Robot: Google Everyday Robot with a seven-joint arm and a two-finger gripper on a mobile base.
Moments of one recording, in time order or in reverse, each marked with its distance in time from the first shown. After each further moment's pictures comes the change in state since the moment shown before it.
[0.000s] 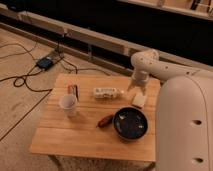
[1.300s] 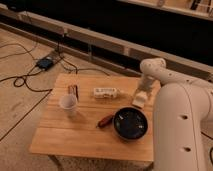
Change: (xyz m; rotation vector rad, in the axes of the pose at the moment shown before) arm -0.019 -0.041 0.059 -0.009 0.059 0.056
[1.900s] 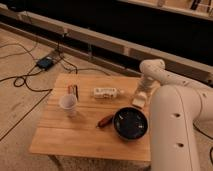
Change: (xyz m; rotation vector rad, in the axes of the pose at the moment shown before) arm -0.007 0.002 0.018 -0.001 0.028 -0.010
